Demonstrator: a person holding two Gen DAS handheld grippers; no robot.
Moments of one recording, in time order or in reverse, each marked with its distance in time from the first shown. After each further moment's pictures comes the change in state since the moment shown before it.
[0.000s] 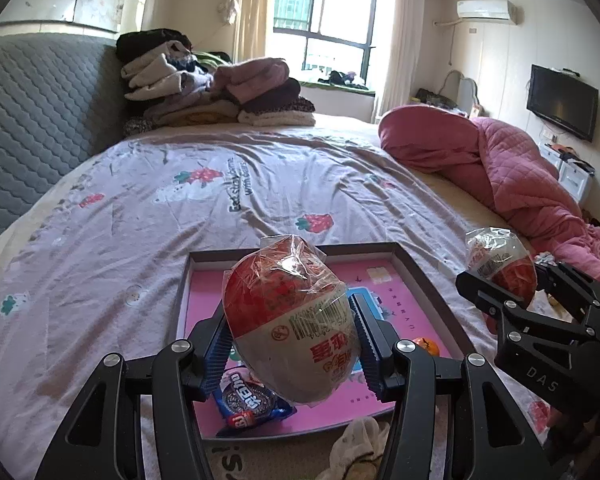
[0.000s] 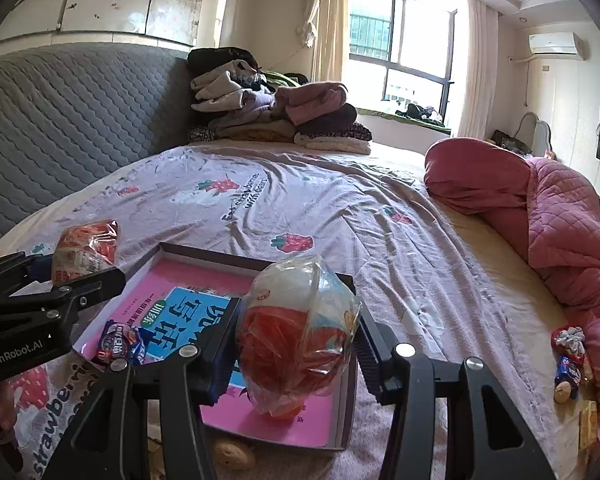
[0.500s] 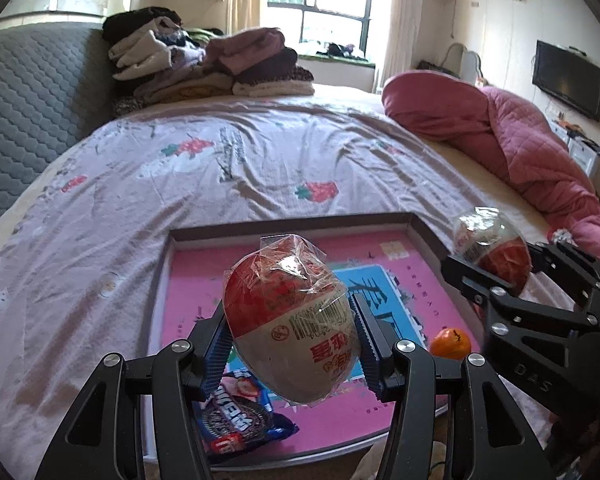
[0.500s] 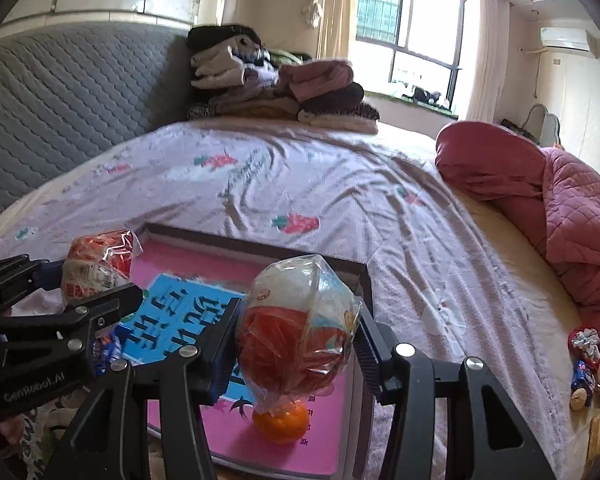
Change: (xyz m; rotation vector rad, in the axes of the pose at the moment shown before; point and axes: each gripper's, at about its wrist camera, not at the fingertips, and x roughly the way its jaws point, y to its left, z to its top) left arm 0.060 -0.005 -0.008 0.033 0.109 0.003; right arm 0.059 0.003 -0.004 -0.024 0.094 0.003
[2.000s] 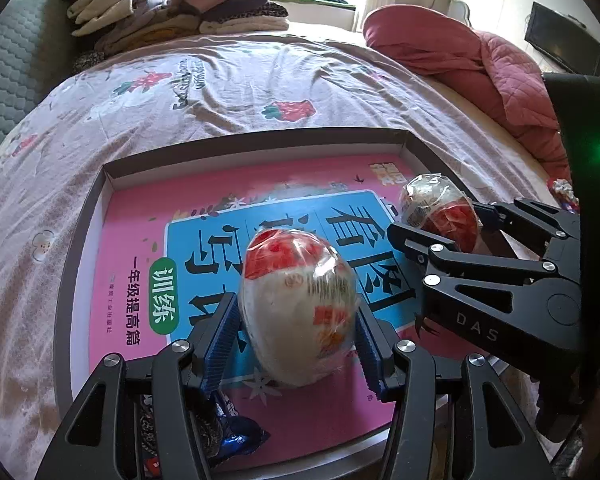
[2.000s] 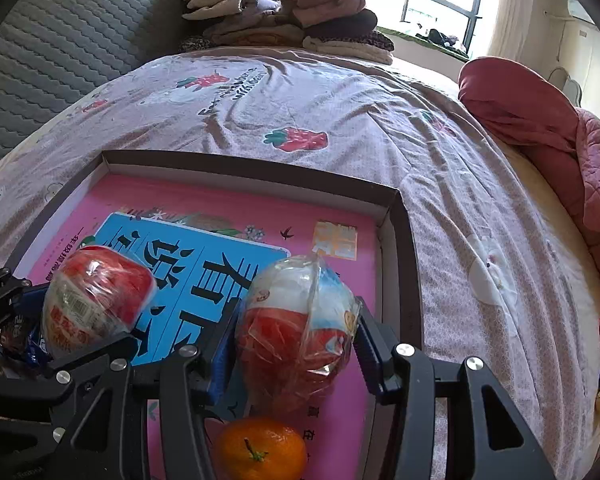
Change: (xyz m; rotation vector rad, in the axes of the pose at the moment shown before) left arm 0.059 -0.010 -0.021 0.034 0.213 -0.079; right arm 0.080 -0.004 -0.017 0.000 0.234 0.029
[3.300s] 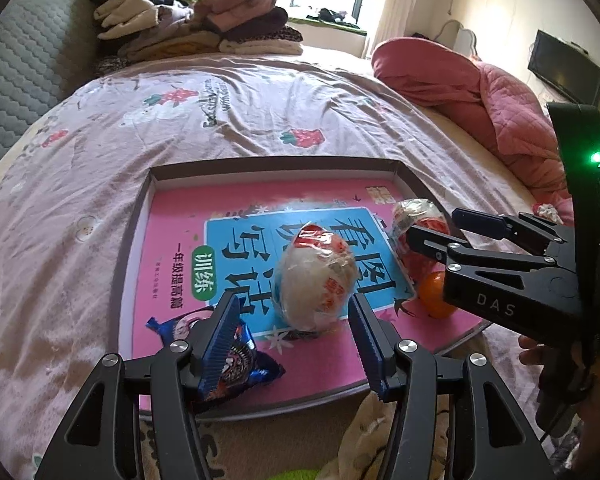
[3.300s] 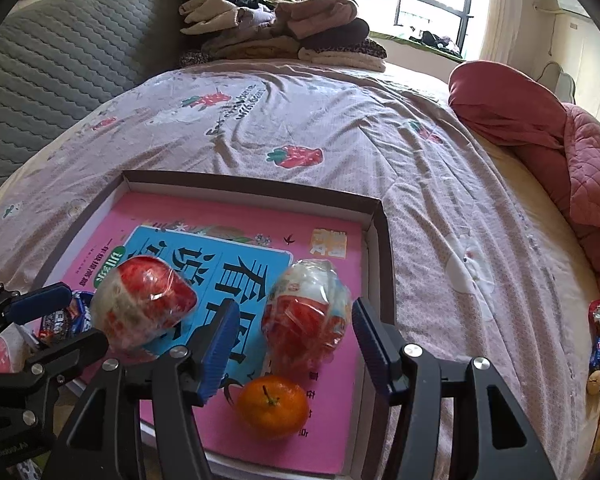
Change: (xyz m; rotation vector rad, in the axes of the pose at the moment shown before) left arm -0.059 0.010 -0.018 -0.067 -0.085 -0.003; right arm -0.050 -0.001 -0.003 0.026 -0.037 0.008
